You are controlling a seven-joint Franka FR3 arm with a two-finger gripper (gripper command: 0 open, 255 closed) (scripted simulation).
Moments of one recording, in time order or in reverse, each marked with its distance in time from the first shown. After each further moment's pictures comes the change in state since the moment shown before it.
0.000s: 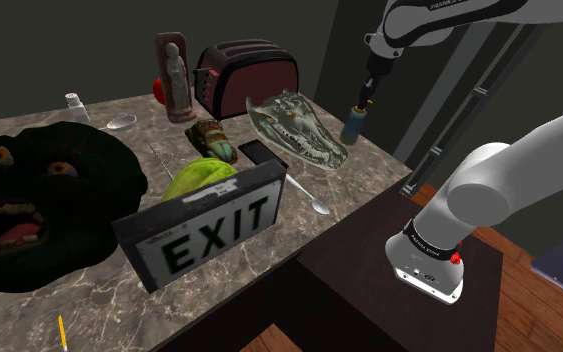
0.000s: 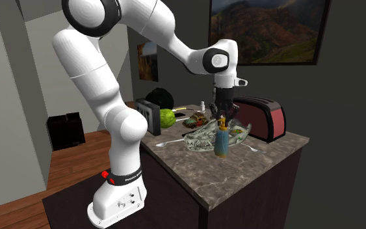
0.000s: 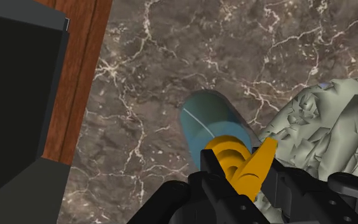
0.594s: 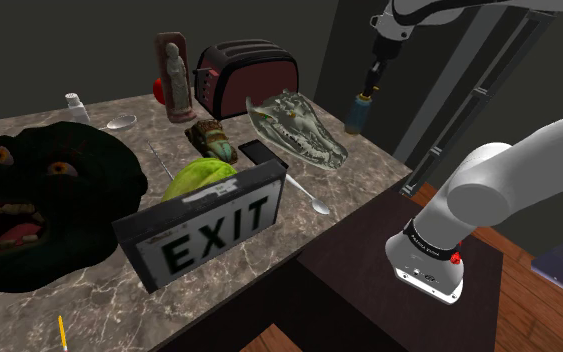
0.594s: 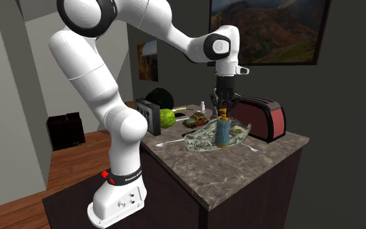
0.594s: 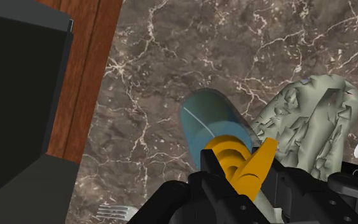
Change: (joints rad) arm 0.001 -0.034 0.017 0.093 0.005 -0.126 -0.001
